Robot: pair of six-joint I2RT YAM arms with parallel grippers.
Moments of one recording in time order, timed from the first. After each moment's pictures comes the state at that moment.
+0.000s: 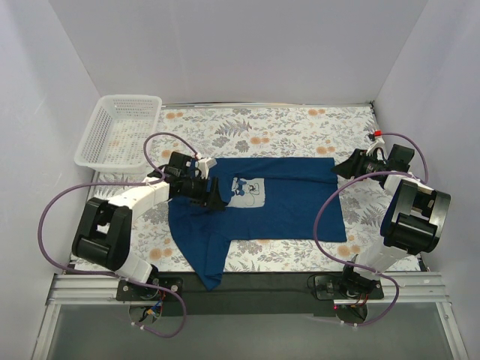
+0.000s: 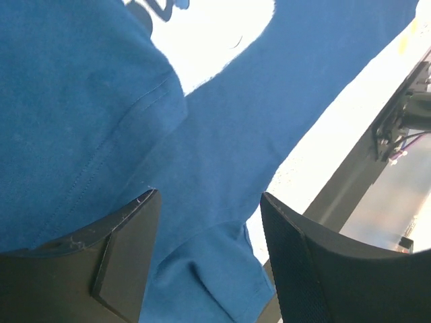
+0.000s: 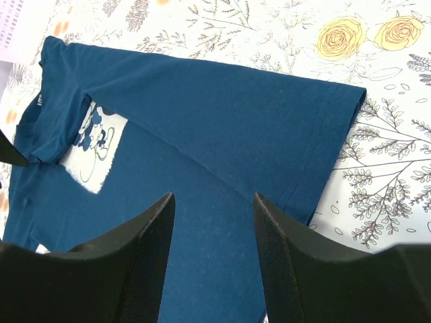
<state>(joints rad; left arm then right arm) -0.35 1.53 0.84 -0.35 0.68 -0.15 -0.37 1.64 0.87 -0.01 -1.03 -0.04</state>
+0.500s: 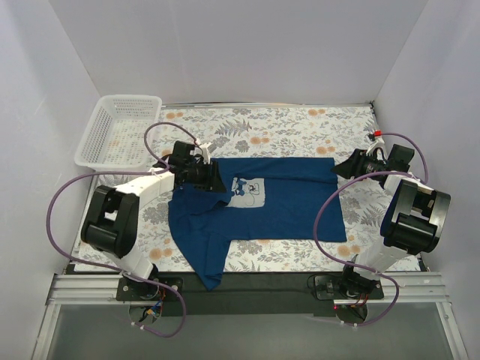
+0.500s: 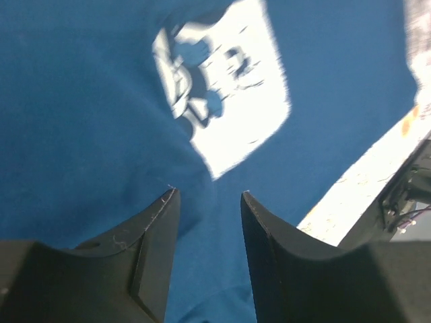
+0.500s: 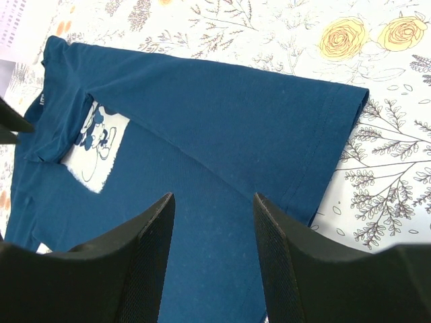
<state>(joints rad) -0.35 1.60 0.96 -0.21 0.56 -0.26 -0.37 1.64 0.87 -0.01 -1.03 -0.05</state>
